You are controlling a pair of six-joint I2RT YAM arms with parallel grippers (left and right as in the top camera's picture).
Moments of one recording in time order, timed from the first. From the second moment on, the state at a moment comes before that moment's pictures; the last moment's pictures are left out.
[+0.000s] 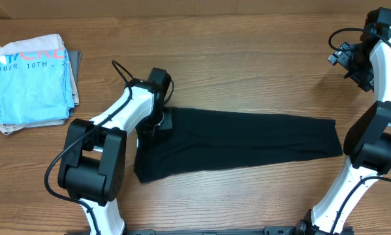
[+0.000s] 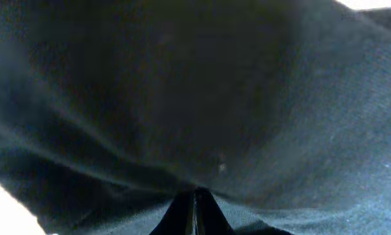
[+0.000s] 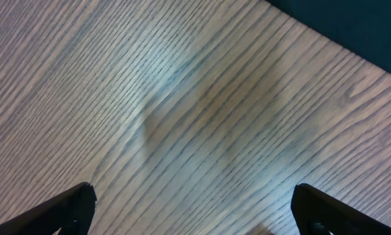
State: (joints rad) left arm -0.29 1.97 1.27 -0.86 0.00 -0.39; right arm -0.32 2.22 2.04 -1.14 0.11 0.50
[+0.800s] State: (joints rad) left arm -0.09 1.97 1.57 -0.81 -0.07 -0.38; right arm -0.32 2.22 2.04 -1.14 0.11 0.50
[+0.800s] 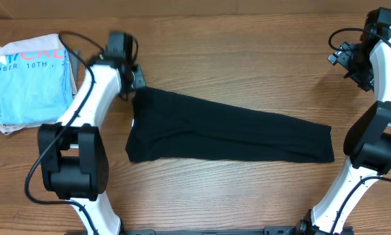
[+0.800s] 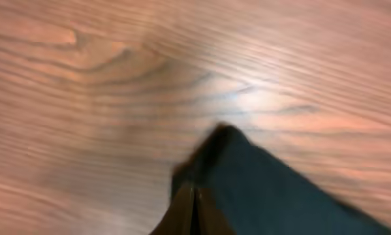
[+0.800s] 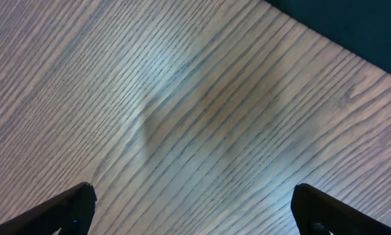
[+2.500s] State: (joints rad) left arm -0.34 1.86 1.55 -0.90 0.02 -0.34; right arm -0.32 2.22 2.04 -1.14 0.11 0.50
